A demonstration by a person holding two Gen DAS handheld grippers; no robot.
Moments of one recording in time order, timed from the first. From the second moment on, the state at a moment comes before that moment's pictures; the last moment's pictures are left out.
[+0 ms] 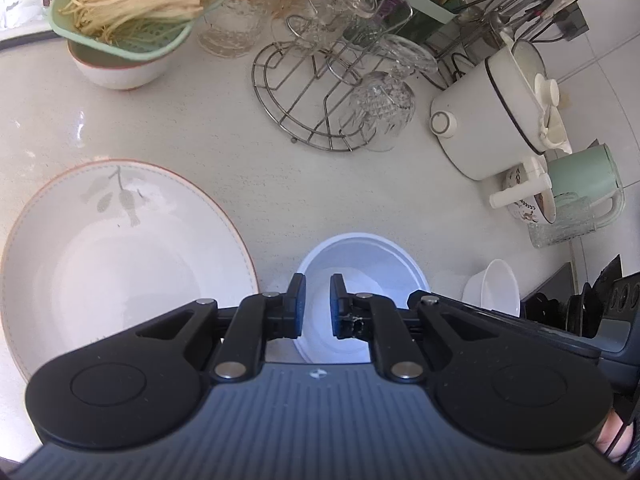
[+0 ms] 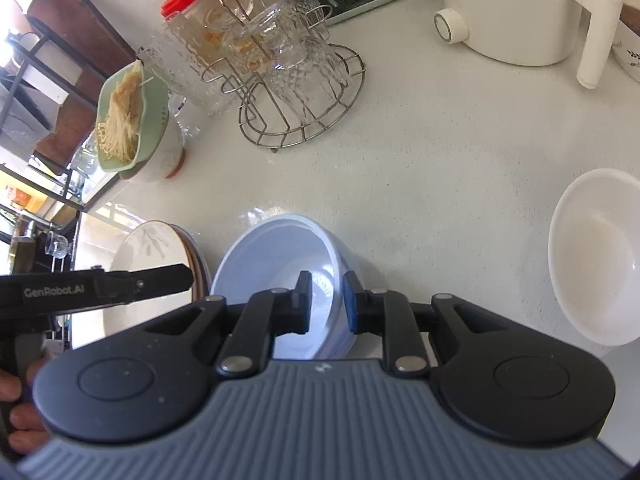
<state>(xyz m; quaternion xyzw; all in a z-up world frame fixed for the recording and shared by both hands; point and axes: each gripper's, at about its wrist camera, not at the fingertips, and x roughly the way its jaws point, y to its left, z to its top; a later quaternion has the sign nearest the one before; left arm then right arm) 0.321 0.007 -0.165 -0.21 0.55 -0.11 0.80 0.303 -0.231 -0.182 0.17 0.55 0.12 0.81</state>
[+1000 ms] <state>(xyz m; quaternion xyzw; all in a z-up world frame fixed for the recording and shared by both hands) 0.309 0.018 -0.076 -0.15 0.46 -0.15 0.86 0.283 -0.203 -0.093 0.12 0.41 0.10 0.90</state>
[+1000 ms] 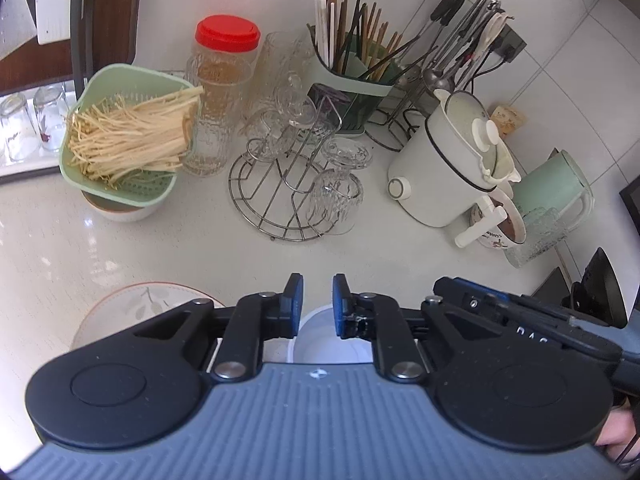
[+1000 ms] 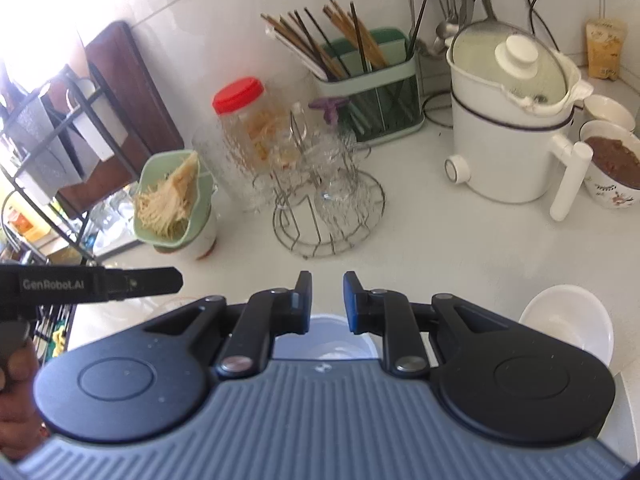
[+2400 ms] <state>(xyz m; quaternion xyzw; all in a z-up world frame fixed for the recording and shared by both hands) 0.307 -0.057 -0.059 -0.11 0.44 -0.19 0.87 0.250 -0.268 -0.081 0.12 0.38 0.00 0.92</state>
